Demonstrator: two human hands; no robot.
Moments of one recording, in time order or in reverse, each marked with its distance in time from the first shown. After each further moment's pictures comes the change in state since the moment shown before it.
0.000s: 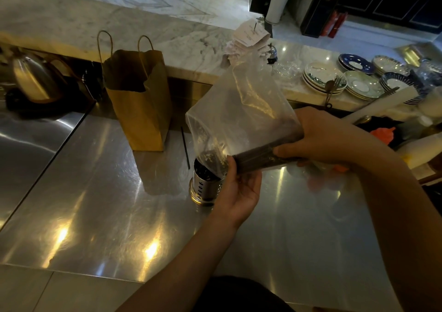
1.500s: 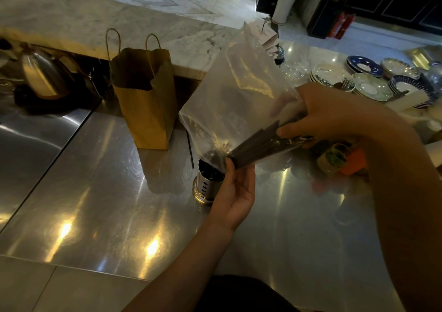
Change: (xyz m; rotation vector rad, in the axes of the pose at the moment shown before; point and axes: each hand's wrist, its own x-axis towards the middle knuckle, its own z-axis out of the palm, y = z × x) left_hand -0.001 0.012 -0.013 -0.112 -0.076 0.046; right_hand 0.024 -0.024 -0.024 -0.142 -0.035 0.002
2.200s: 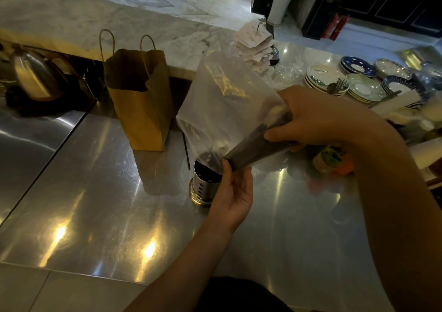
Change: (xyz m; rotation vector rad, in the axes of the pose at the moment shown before) left_hand 0.002 -0.006 0.005 -0.019 0.100 0.020; right_hand -0.007 -0.016 0.007 0.047 0.007 -0.026
